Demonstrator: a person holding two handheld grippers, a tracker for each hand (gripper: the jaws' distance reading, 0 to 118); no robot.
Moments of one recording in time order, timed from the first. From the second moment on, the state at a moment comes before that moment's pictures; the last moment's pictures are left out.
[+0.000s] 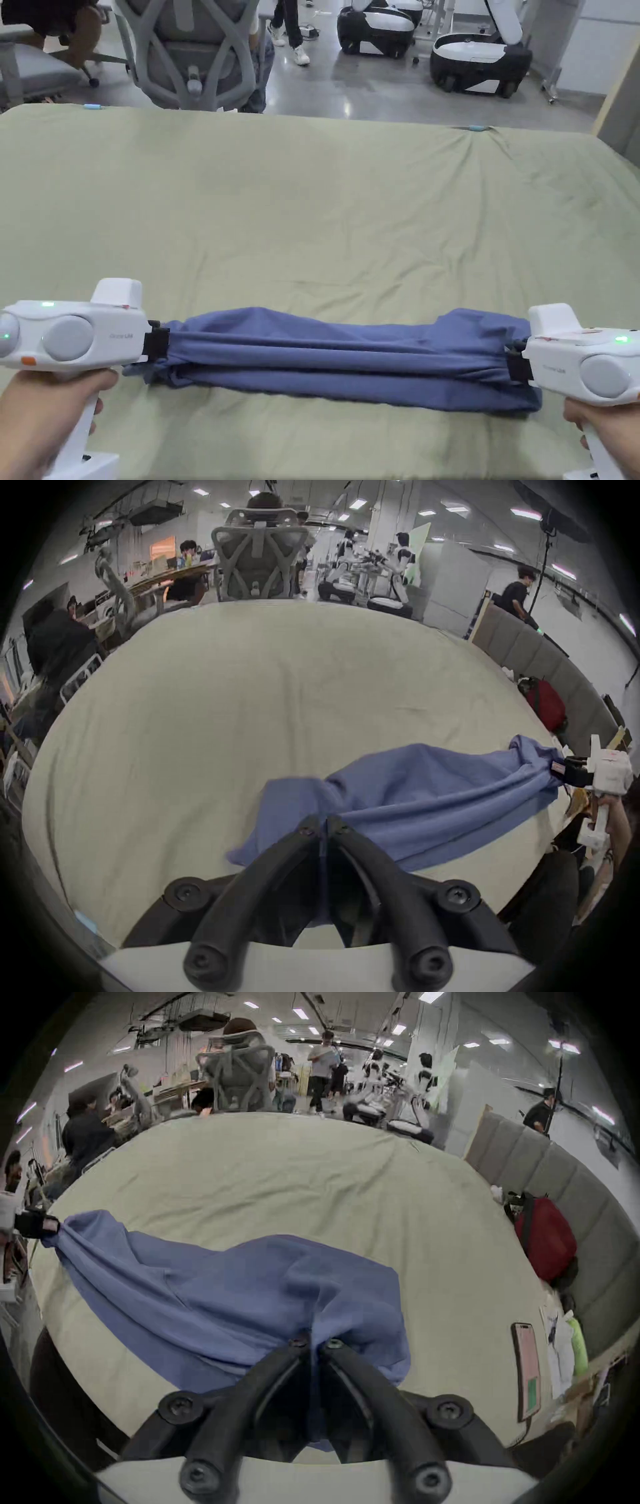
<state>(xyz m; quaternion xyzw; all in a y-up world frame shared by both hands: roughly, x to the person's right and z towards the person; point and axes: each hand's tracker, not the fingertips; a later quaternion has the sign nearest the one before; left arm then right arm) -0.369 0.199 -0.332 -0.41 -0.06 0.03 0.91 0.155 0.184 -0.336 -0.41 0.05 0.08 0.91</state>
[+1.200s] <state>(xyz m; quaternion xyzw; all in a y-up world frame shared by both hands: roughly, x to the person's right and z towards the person) -0.461 0.131 -0.326 -0.32 -0.07 0.48 0.81 -0.011 0.224 -0.298 -0.22 0.05 0.05 0.97</state>
